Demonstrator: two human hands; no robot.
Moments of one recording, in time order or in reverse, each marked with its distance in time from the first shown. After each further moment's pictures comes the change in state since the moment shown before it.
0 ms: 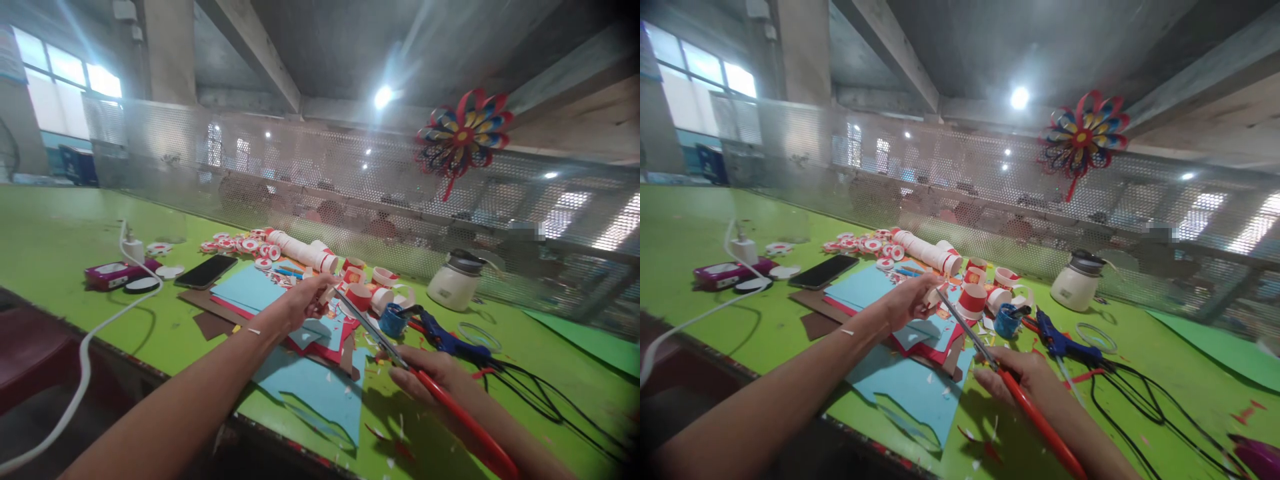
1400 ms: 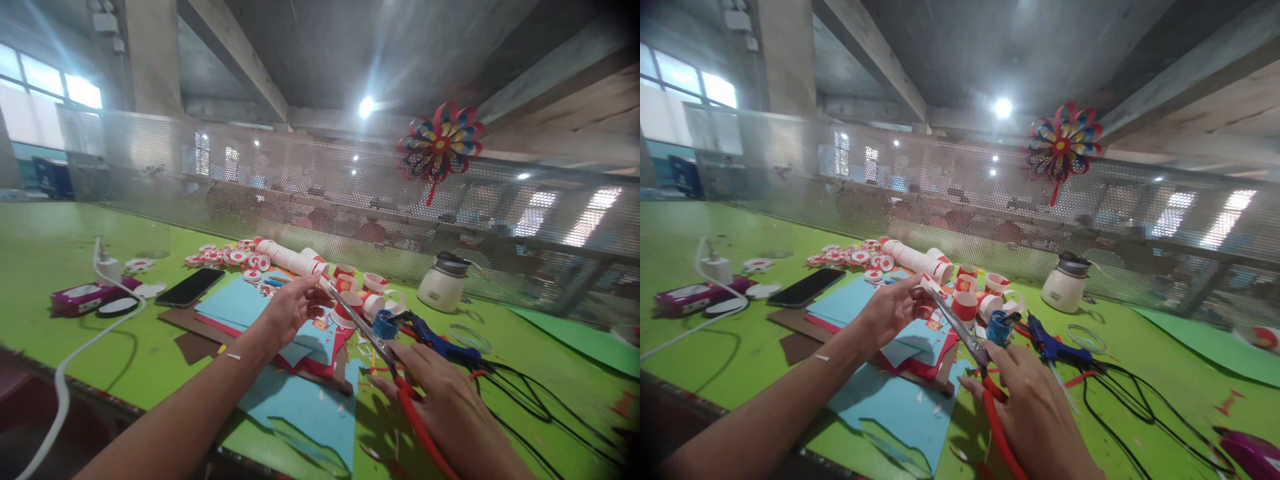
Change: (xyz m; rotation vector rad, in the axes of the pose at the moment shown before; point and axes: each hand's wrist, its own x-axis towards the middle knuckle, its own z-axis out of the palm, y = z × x) left_hand -0.012 0.010 0.004 -0.297 -0.082 0.213; right_hand -0.006 -0.003 0.013 -0.531 0.435 -0.018
